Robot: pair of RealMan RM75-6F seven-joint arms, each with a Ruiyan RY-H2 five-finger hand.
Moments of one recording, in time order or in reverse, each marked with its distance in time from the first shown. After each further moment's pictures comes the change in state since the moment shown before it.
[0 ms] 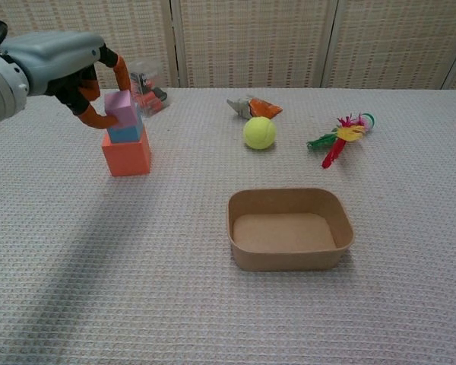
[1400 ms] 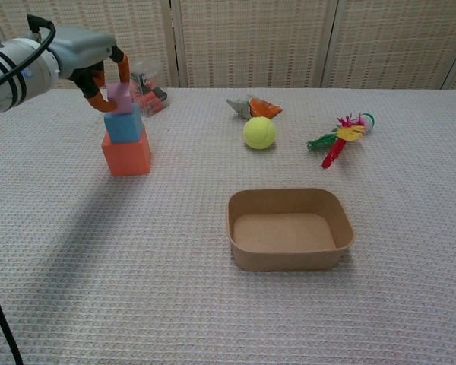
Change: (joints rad) left arm -0.172 0.000 0.033 0.351 -0.133 -0.199 -0.066; right arm 0.001 -0.013 0.036 -0.023 0.079 -0.030 -0.045
